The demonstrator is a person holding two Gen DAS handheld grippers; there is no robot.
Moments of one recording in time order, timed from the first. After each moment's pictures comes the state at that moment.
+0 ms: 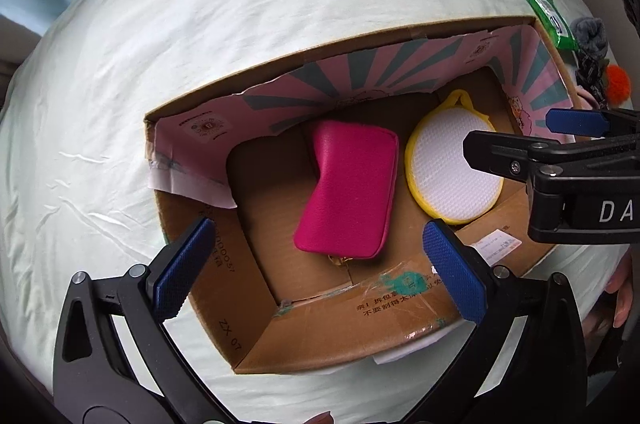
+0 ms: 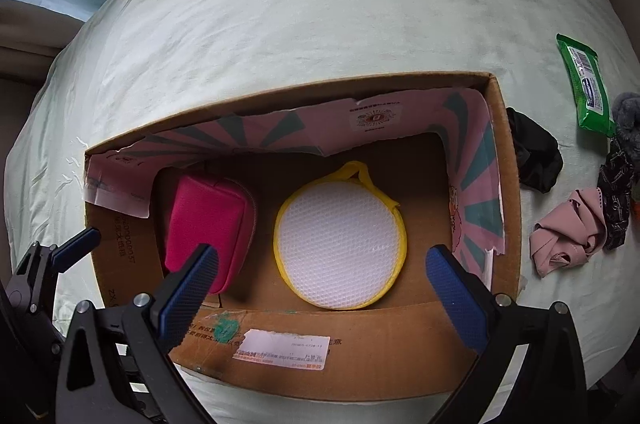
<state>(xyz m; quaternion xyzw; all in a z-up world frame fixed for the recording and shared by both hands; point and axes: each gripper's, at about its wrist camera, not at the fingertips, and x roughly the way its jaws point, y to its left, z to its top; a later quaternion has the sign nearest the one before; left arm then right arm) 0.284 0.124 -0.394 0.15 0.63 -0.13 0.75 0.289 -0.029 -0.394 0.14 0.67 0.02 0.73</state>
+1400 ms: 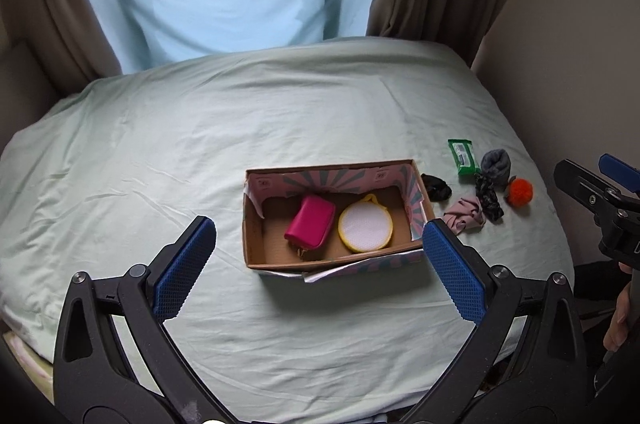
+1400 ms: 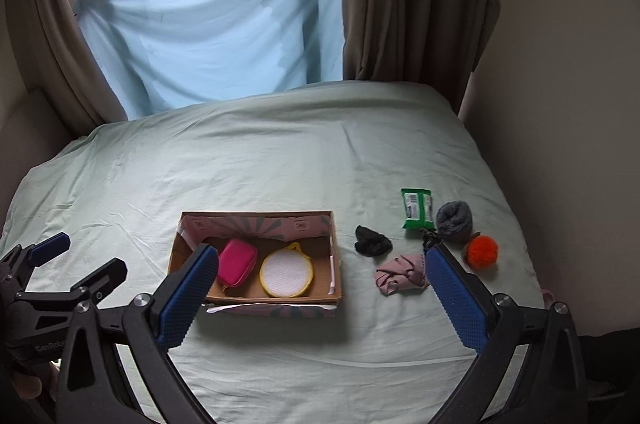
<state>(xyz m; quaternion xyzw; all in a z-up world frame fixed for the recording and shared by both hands) 0.115 0.151 -0.127 0.03 0.45 -0.09 0.89 0.094 -0.070 -0.102 0.04 0.42 -0.05 0.90</state>
